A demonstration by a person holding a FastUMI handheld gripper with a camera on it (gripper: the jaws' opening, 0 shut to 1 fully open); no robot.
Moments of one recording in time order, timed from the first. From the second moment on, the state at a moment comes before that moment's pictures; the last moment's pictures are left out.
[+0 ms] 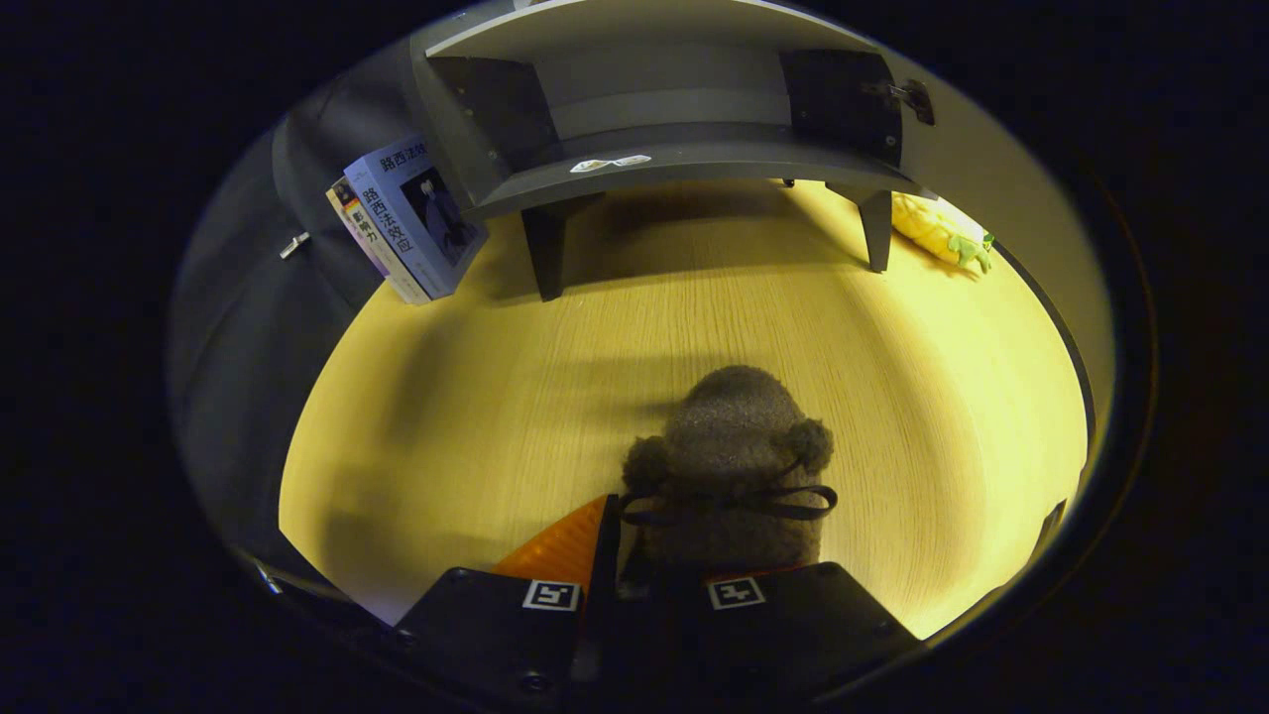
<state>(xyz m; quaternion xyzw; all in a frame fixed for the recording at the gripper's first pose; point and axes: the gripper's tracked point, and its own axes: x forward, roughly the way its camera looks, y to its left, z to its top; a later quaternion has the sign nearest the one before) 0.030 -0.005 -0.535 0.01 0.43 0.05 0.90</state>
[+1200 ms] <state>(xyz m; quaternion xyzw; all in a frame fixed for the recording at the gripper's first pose) 0.010 -0.003 -0.295 -0.03 0.30 0.07 0.95</state>
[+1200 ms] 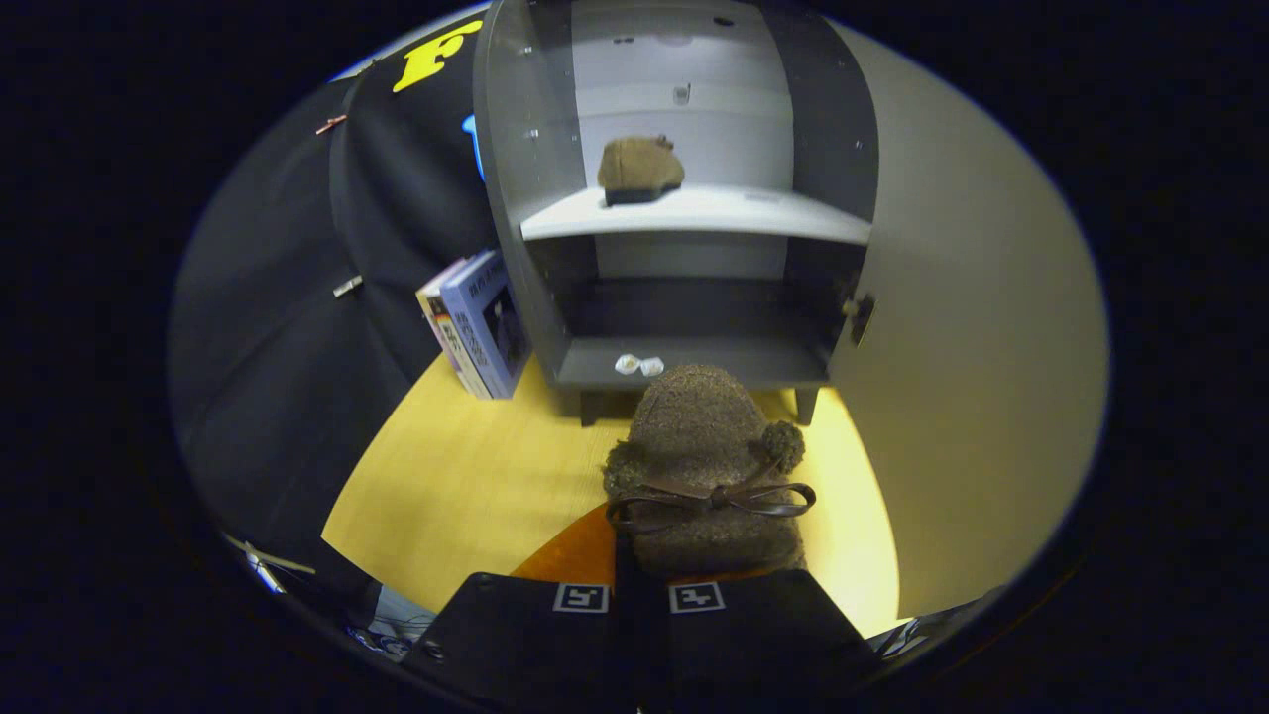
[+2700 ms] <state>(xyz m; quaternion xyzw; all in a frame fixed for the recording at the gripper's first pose) 0.324 -0.015 -0.099 -0.05 0.22 0.01 0.97</state>
